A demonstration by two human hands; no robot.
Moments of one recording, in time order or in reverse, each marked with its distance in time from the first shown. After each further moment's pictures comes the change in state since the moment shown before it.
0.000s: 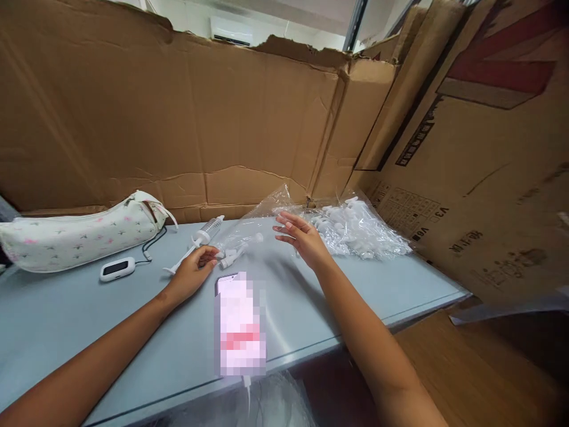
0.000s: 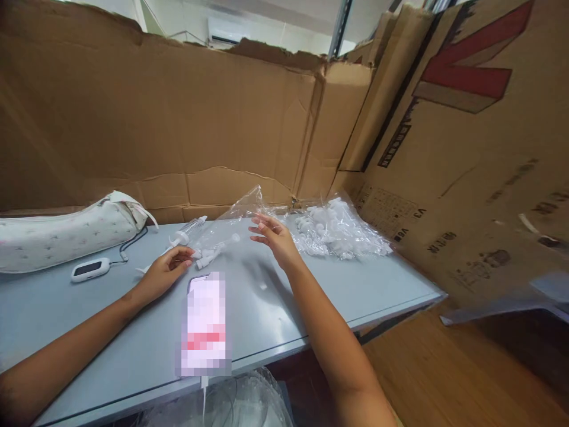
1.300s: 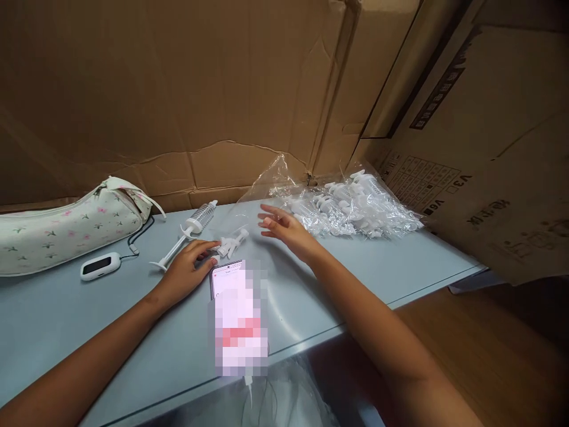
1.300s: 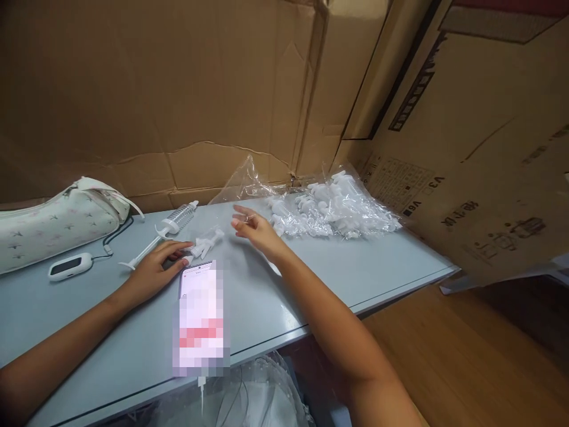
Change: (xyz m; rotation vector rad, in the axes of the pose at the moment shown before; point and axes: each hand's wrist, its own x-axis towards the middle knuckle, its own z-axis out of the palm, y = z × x) left_hand -0.004 0.001 0.001 0.387 -0.128 0.116; right_hand -0.006 0.017 0.018 -0.118 -0.109 0.139
